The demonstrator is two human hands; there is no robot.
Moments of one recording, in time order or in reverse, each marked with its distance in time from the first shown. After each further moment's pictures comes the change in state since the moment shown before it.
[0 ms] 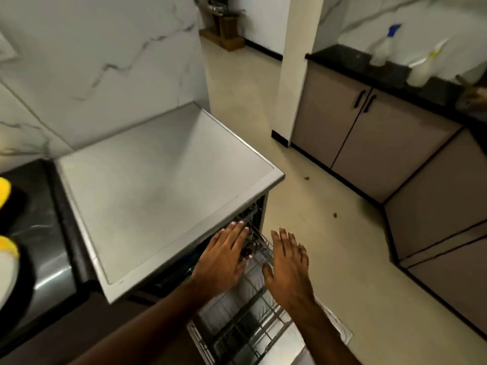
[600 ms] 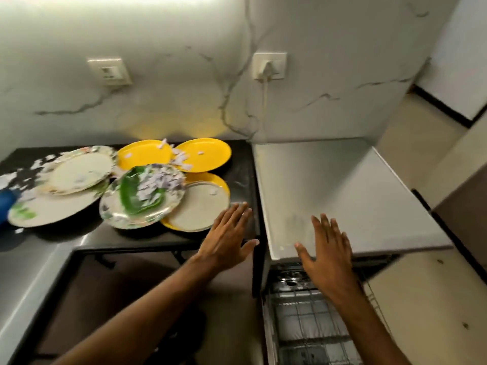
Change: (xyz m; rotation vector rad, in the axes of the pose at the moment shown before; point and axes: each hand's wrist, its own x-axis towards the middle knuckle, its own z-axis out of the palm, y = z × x) left_hand -0.295 -0.174 -0.150 0.005 0.227 -0.612; right_hand -0.036 -0.272 0.002 0.022 -0.034 -0.555
